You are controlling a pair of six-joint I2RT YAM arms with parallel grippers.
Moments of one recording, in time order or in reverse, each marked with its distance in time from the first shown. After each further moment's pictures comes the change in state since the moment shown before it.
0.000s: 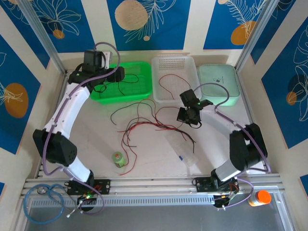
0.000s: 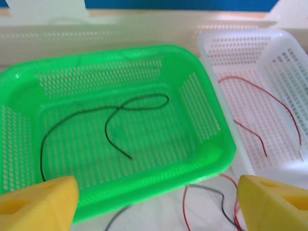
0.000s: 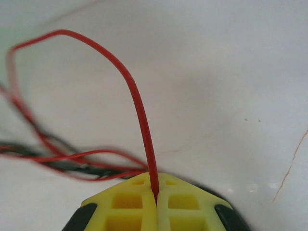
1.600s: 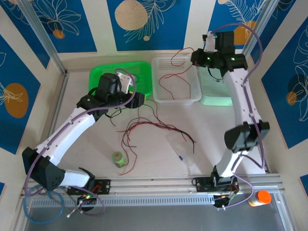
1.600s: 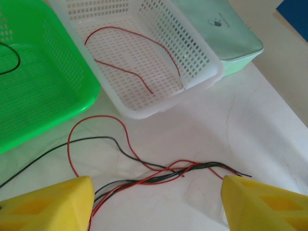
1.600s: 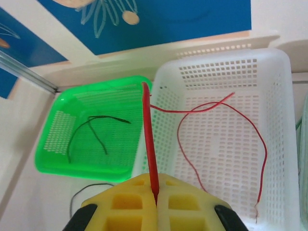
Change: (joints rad) left arm -0.284 -0.258 -0.356 0.142 0.151 -0.051; right arm -0.328 0.310 1.022 -0.196 -0.408 -0.393
